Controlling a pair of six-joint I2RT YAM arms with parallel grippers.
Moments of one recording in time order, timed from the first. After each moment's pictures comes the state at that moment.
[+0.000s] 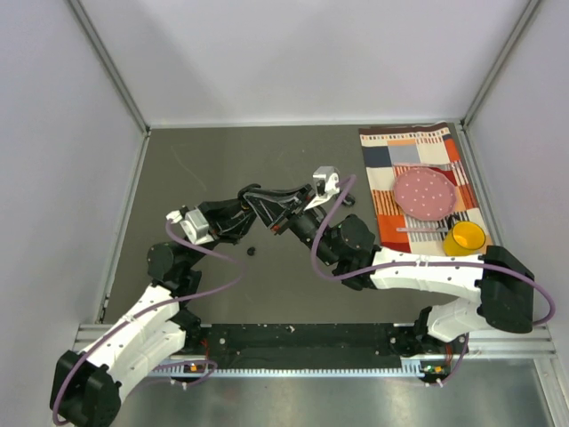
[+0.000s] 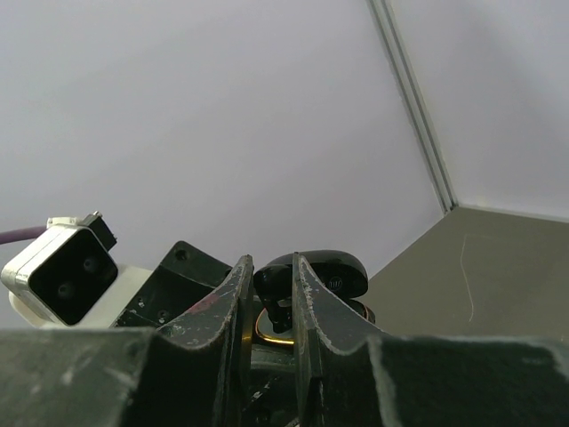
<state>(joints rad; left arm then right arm) -0.45 0.74 0.36 1.01 0.53 -0.16 1.20 1.39 0.92 0.95 0.30 0.35</state>
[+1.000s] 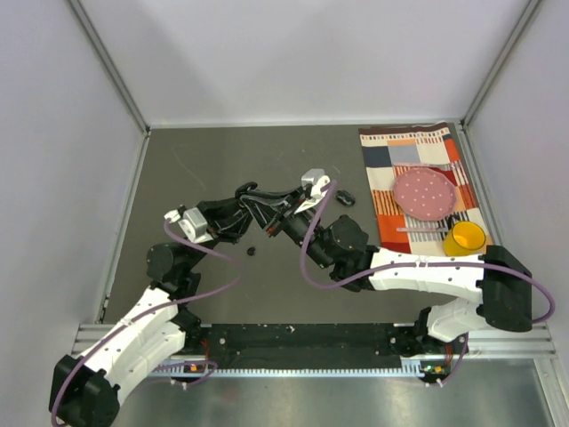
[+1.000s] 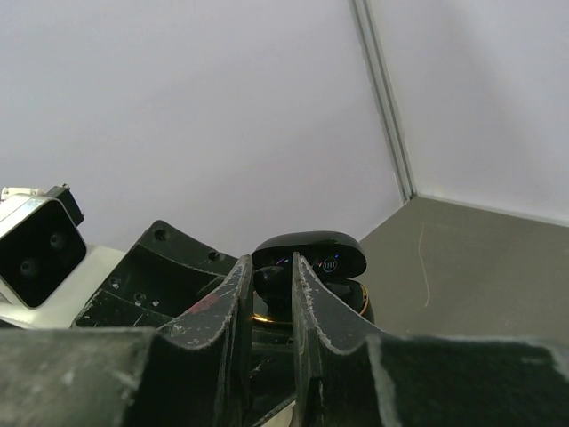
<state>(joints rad) -0.46 0.71 0.36 0.96 0.46 -0.15 1.24 1.40 0.96 0.85 0.36 0.23</state>
